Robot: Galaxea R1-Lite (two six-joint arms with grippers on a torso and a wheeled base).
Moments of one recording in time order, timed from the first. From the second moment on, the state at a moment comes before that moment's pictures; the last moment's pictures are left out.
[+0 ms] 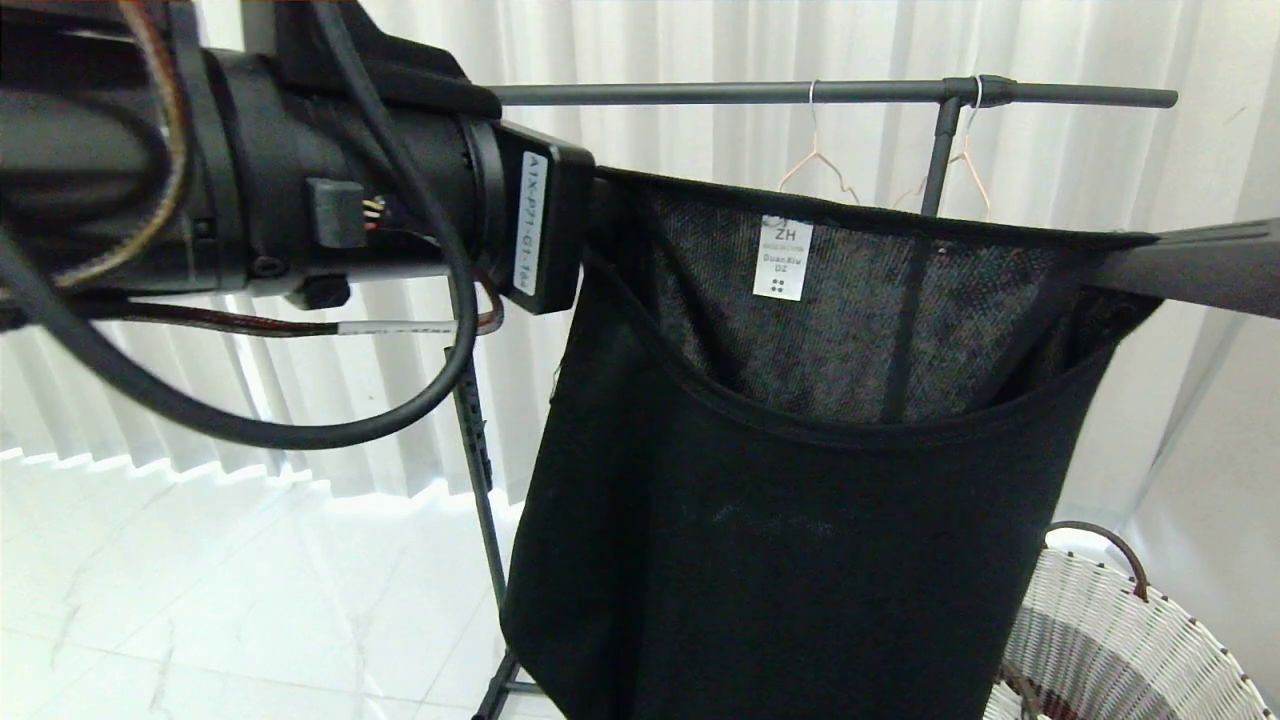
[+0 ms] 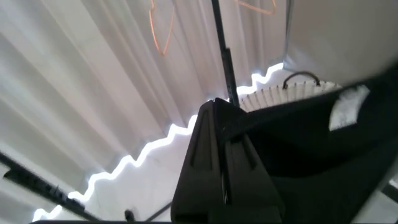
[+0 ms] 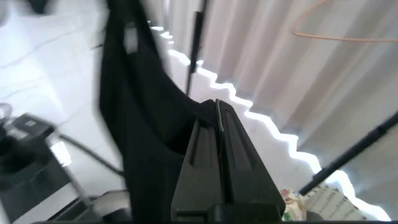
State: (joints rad) left arm -0.79 1.50 -1.48 0.18 0.08 0.18; right arm 0.89 1.19 -1.32 0.33 -0.01 0.02
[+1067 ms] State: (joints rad) left arm -0.83 1.53 -1.48 0.21 0.07 0.19; right arm 0.93 1.16 -1.26 0.30 -0.04 0.03
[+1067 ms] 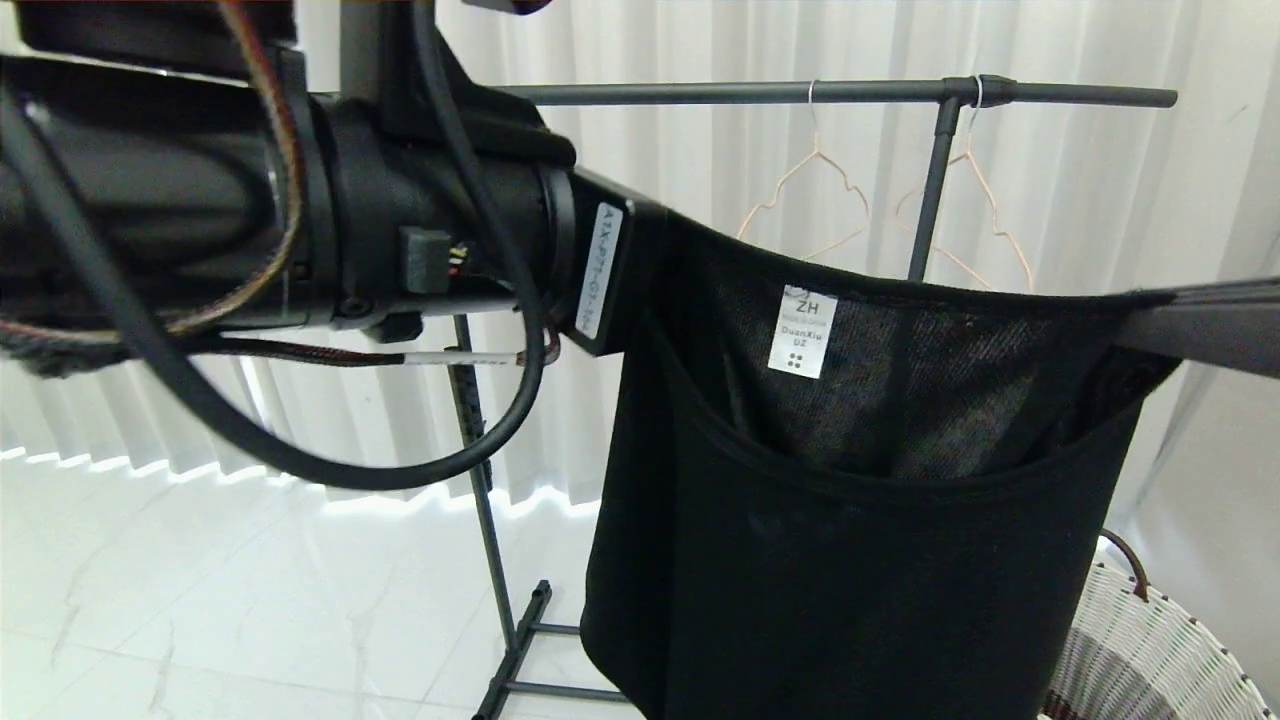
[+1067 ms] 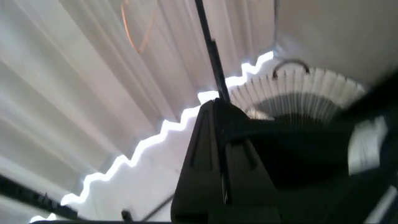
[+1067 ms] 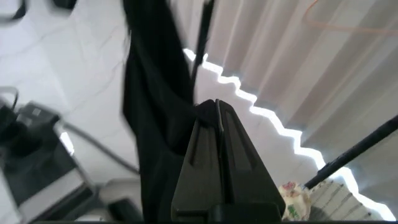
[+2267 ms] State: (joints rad) left arm -1.00 1.24 -1.24 0.26 0.07 0.19; right arm 0.90 1.41 -1.27 -0.06 -0.05 0.03
